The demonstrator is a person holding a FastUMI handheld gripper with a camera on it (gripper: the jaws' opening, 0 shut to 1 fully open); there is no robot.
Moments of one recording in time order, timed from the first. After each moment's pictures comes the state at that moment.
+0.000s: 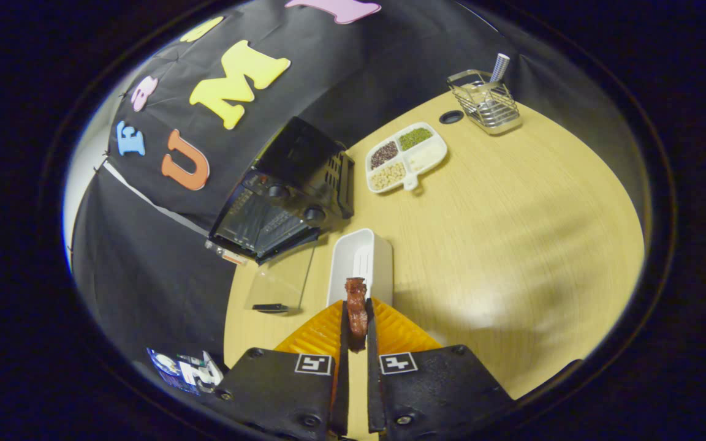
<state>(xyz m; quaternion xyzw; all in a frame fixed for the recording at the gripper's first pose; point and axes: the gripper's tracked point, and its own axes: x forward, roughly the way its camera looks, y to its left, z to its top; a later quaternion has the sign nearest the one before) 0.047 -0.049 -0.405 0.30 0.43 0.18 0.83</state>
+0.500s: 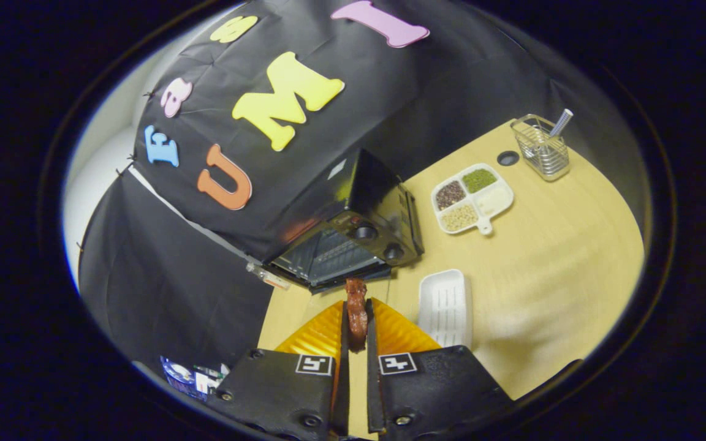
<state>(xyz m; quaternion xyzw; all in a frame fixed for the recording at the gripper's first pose) 0.065 0.036 -0.312 0.32 0.36 0.22 0.85</state>
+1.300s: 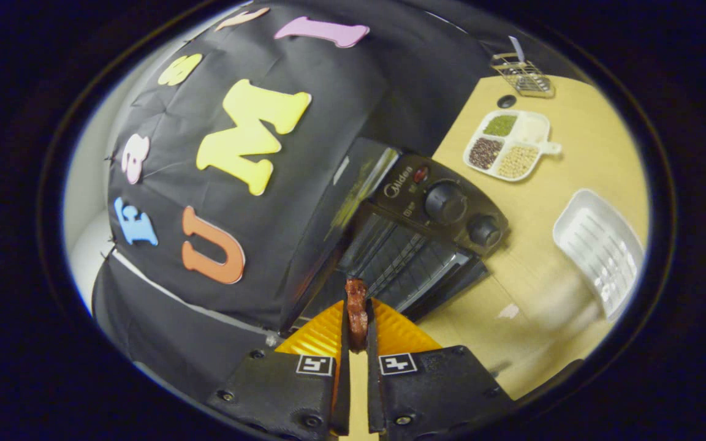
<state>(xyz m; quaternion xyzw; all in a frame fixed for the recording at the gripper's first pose) 0.174 0.198 -0.363 0.50 0.26 0.08 0.82</state>
